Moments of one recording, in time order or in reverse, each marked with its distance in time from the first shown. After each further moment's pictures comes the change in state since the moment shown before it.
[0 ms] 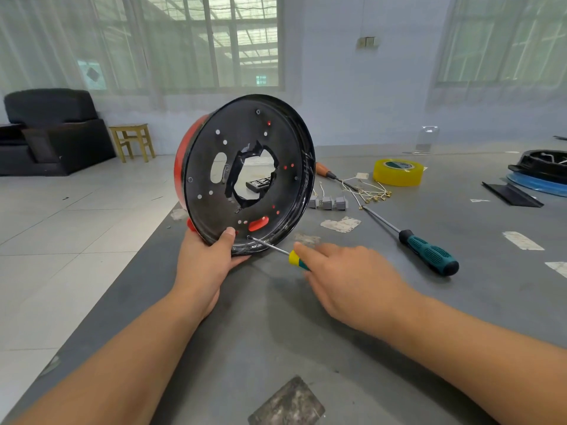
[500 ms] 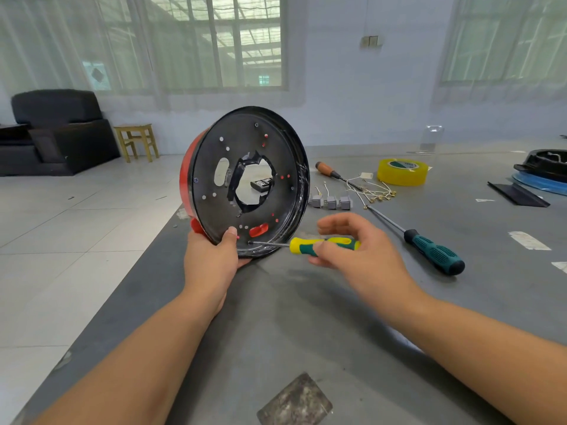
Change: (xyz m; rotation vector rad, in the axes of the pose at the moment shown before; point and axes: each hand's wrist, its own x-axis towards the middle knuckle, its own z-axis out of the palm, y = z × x) left_hand 0.006 -0.009 -0.001 0.062 0.127 0.043; right_hand 0.007 -0.002 0.005 1.373 0.315 0.576
